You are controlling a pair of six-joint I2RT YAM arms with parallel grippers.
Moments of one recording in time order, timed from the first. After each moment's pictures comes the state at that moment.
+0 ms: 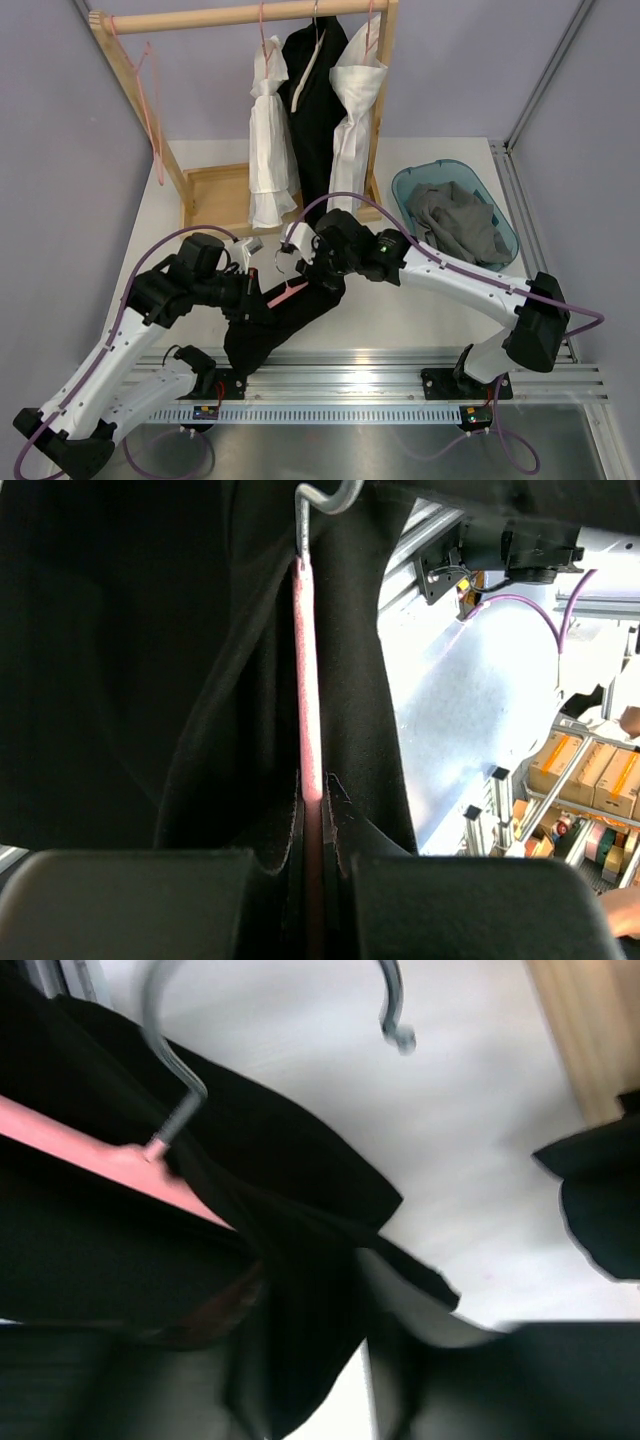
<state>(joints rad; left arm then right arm) -0.55 0.78 0.93 -1.05 0.59 -0.48 1.00 1.51 1.31 -0.56 -0.19 -0.26</state>
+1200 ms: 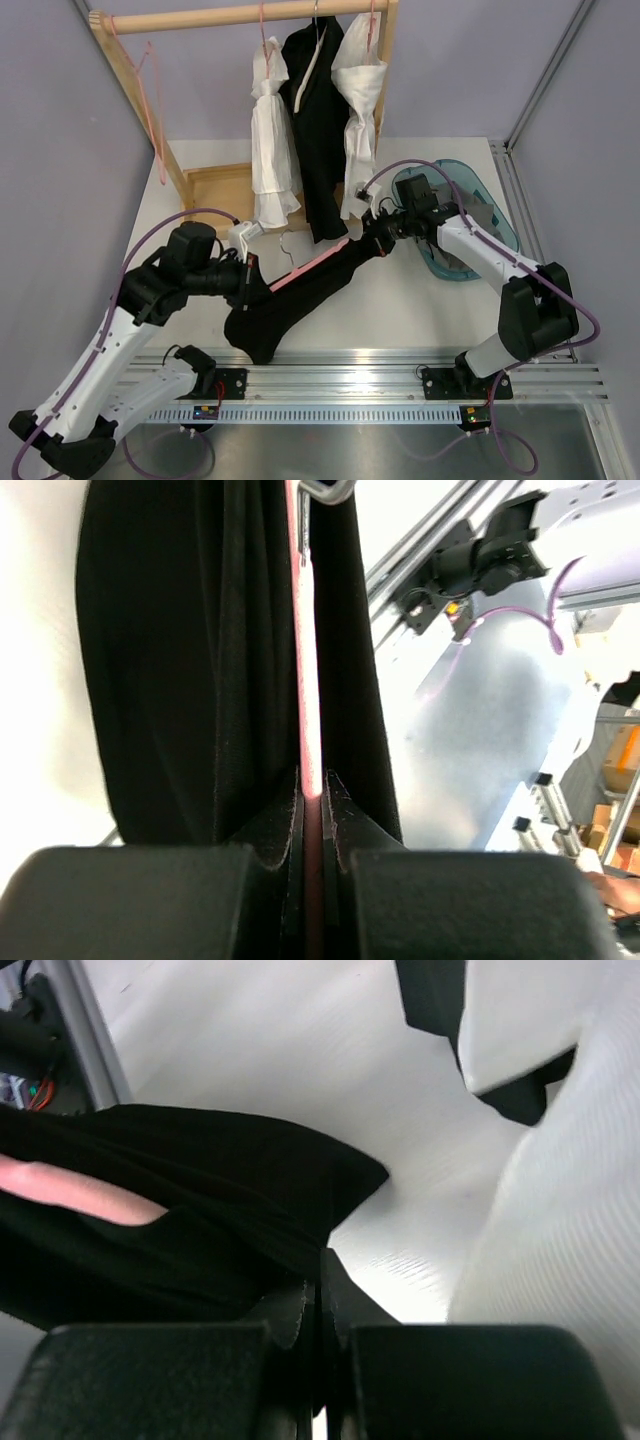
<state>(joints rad) -0.54 0.80 1.04 -0.98 0.60 -0.35 0.42 1.54 1.13 -0.47 -0.74 -0.21</state>
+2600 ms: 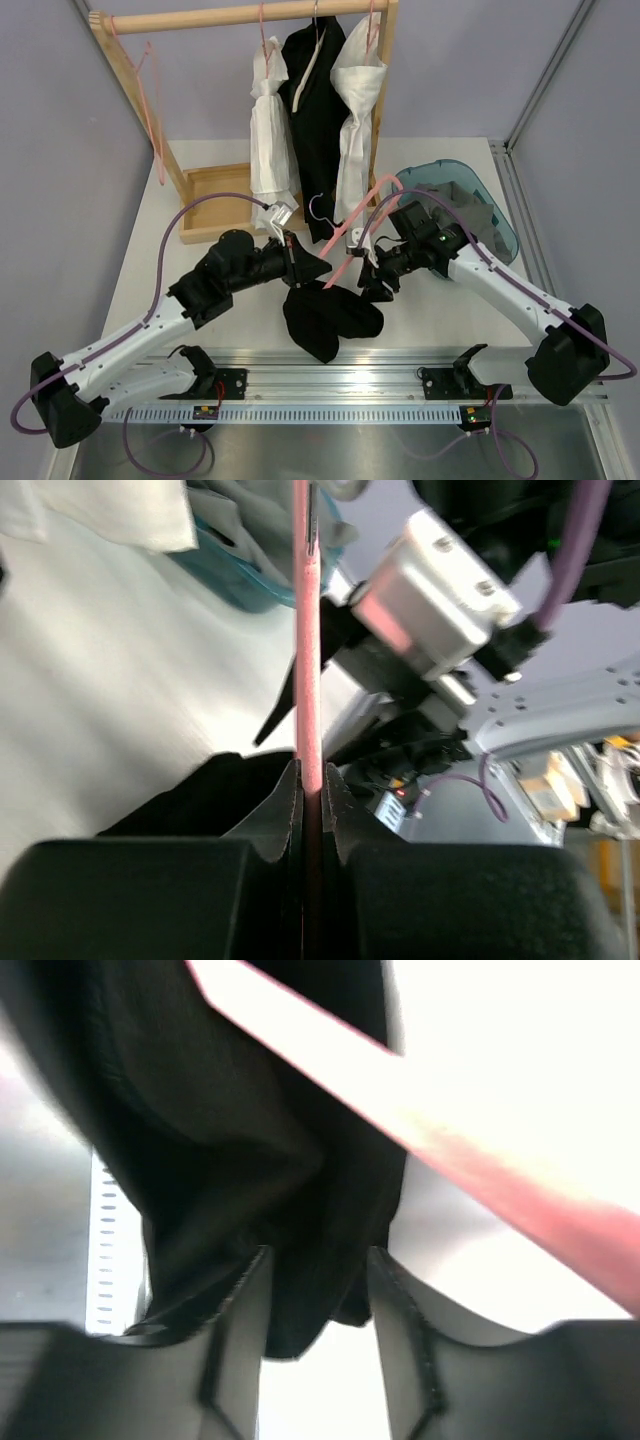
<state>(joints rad) -0.82 0.91 0.76 -0.05 0.31 -0.68 0.60 1.28 1.02 -0.77 -0.82 -0.66</state>
